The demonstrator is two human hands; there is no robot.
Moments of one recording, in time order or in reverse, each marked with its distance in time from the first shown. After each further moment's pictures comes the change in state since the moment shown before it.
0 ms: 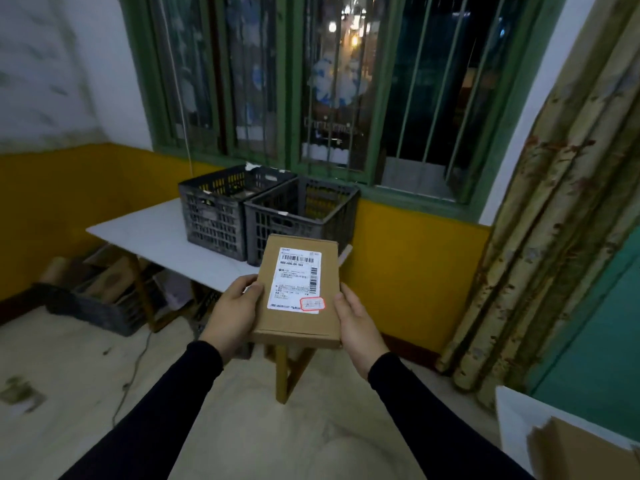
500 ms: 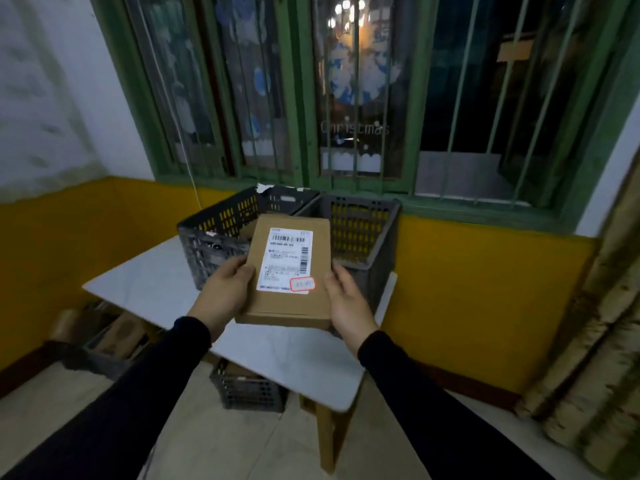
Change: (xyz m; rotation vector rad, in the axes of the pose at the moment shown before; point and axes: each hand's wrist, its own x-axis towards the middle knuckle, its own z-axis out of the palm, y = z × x) left_hand 0.300 0.052 -0.026 0.119 0.018 0.102; right_hand 0.299 -0.034 0.099 0.129 -0.084 -0.099
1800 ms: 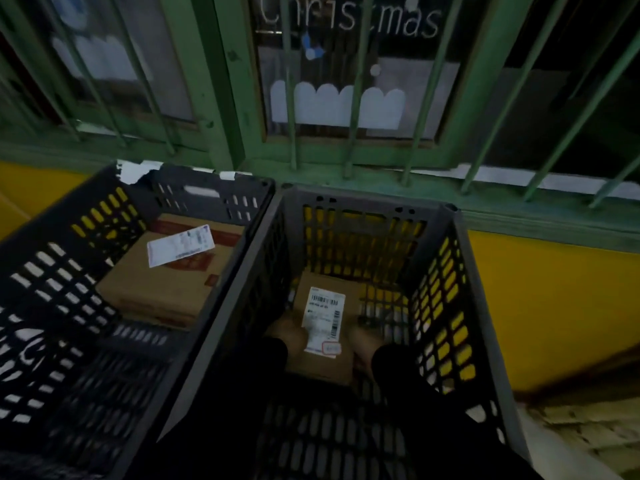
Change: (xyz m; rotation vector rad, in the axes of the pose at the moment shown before) left_hand 0.554 -0.183 0.283 0.669 -0.702 -0.276; right_hand 0.535 0.223 -0.094 -0.081 0.385 0.865
